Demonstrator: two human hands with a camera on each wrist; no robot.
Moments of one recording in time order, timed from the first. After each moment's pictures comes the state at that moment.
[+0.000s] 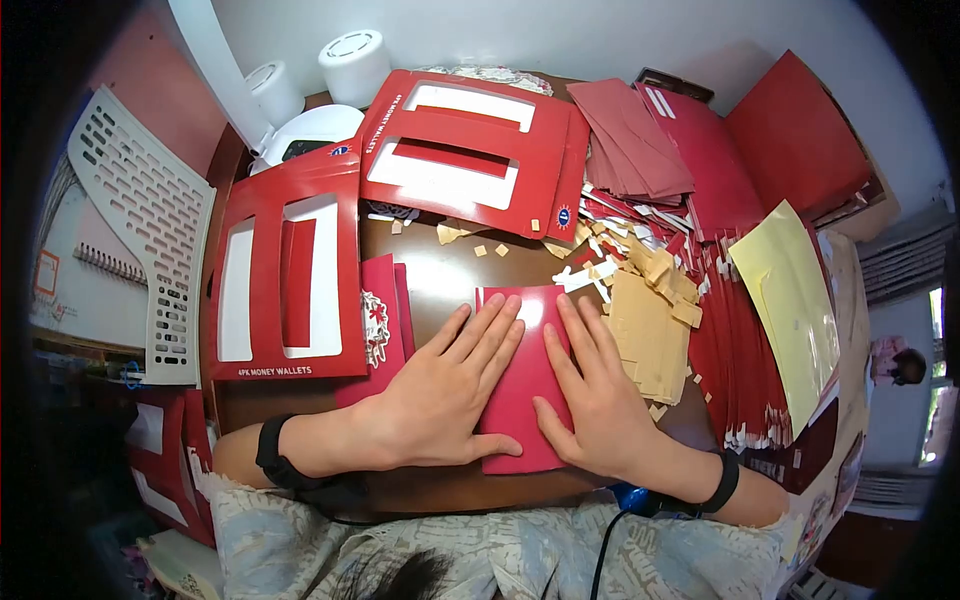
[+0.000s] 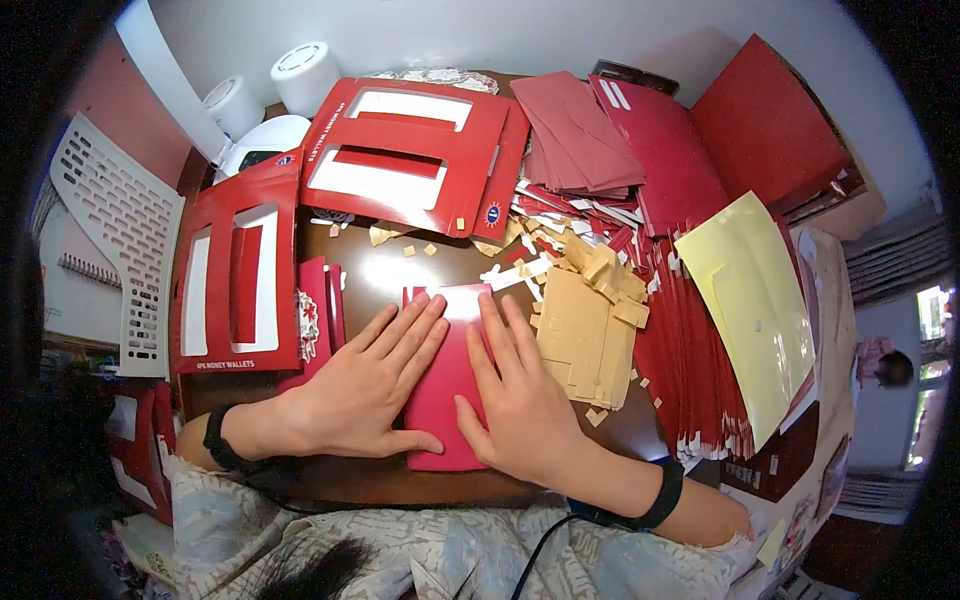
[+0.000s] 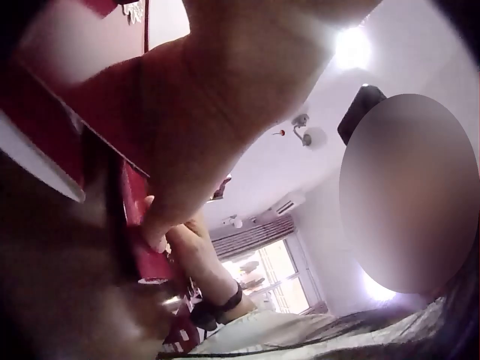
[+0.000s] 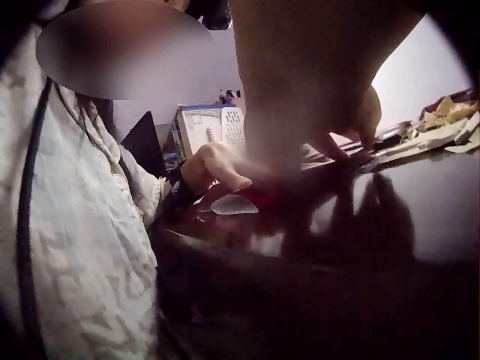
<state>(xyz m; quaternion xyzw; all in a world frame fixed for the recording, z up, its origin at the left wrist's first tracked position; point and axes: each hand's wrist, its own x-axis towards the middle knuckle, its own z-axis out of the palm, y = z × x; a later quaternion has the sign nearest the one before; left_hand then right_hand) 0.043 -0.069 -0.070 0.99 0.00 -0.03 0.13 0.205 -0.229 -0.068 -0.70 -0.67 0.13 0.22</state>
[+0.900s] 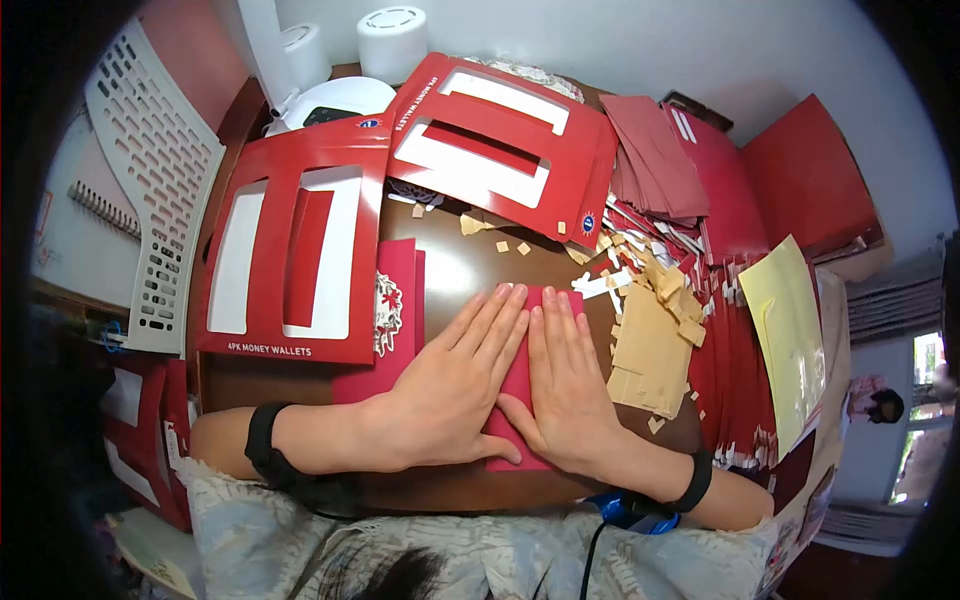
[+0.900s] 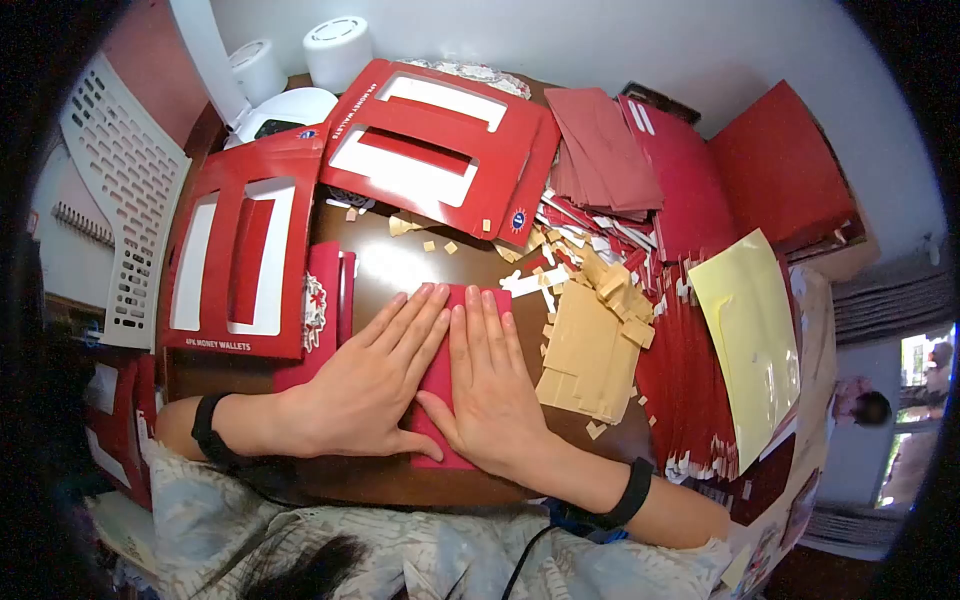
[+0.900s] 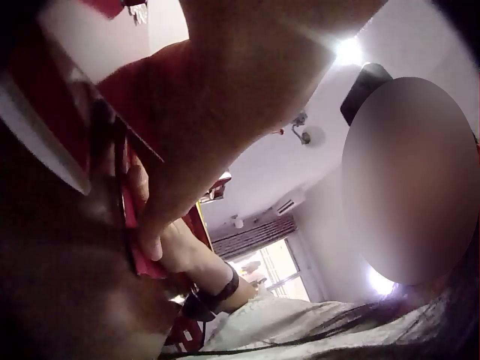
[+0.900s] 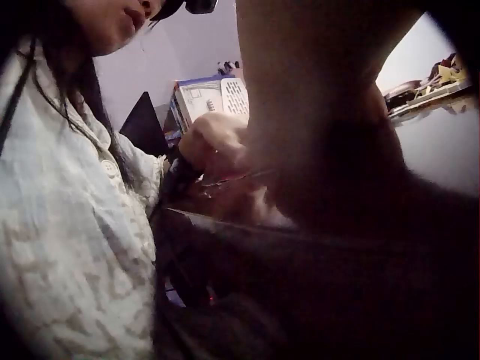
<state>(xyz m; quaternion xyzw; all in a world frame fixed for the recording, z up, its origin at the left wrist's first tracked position) 0.041 -0.073 -0.068 1.00 0.04 -0.02 0.07 0.190 -0.205 -0.095 -0.70 -0.70 0.09 0.12</state>
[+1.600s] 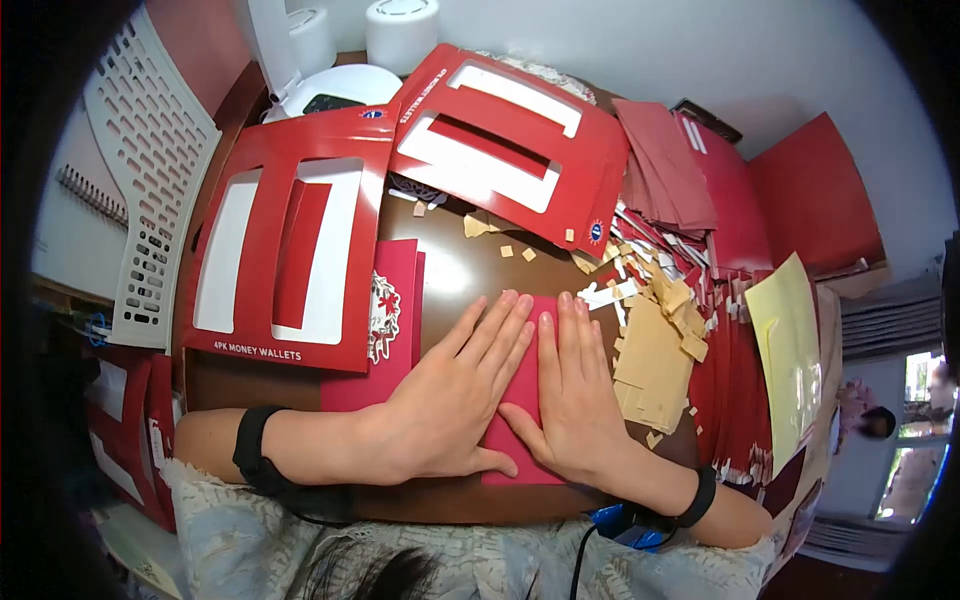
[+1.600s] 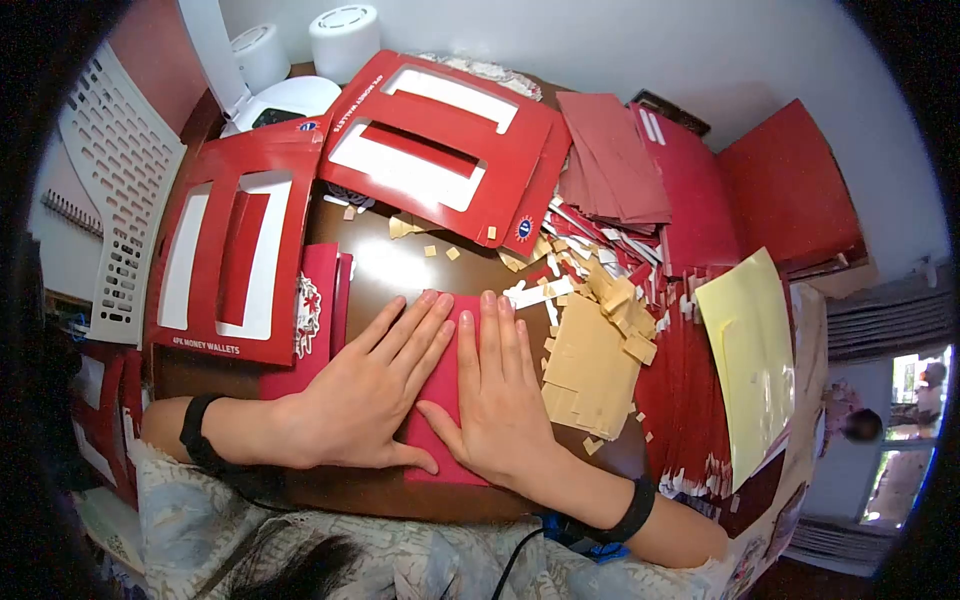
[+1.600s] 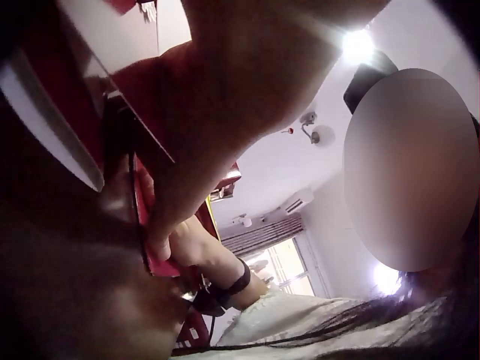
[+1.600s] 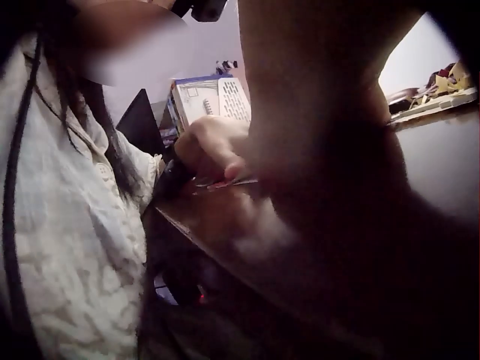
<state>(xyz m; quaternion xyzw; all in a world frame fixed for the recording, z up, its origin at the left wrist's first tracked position) 0.044 -0.074 -0.073 1.00 0.03 -0.06 0.02 0.197 -0.204 -0.091 -0.71 -0.69 0.09 0.09</state>
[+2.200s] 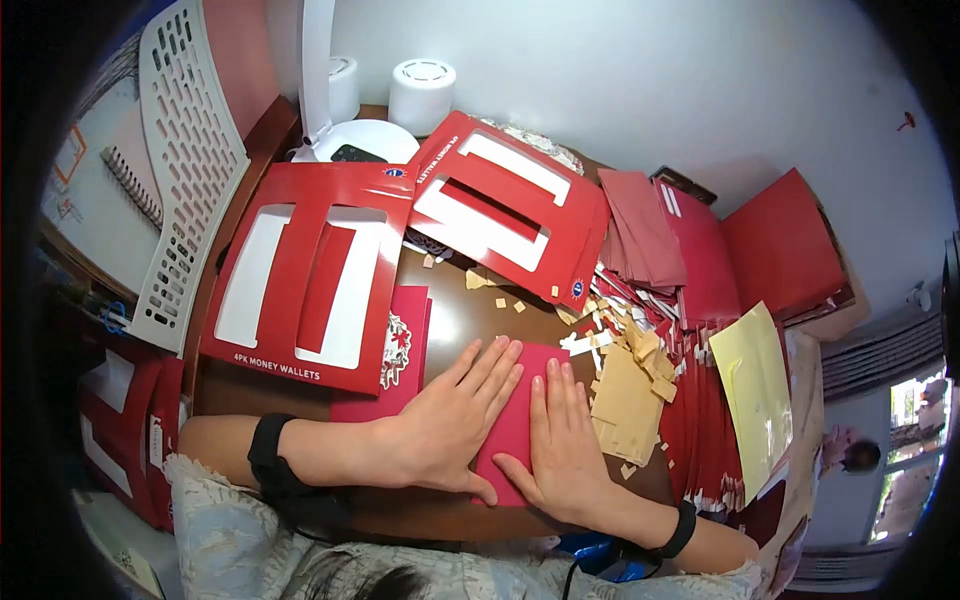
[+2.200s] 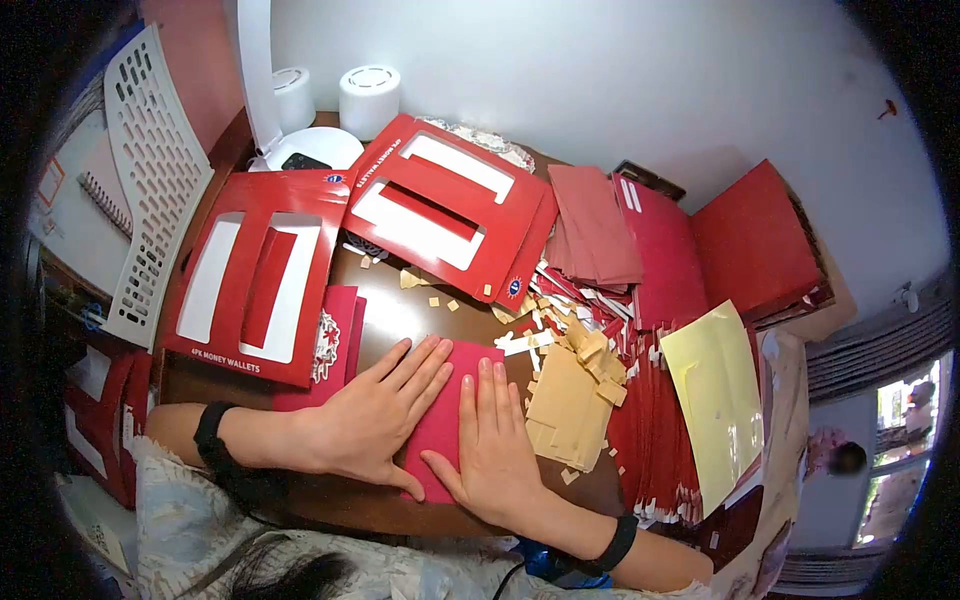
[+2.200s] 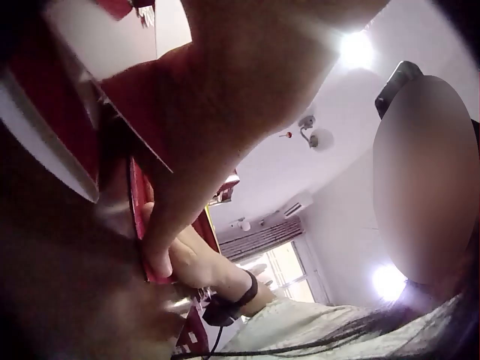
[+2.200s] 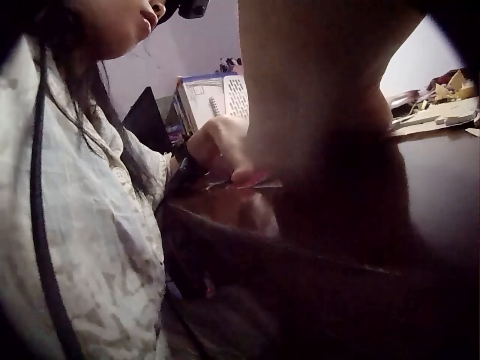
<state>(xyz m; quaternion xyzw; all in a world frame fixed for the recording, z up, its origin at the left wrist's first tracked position) 0.040 -0.070 -0.080 1.00 0.01 -0.01 0.04 0.192 -0.222 -0.084 -0.71 -0.69 0.09 0.05</state>
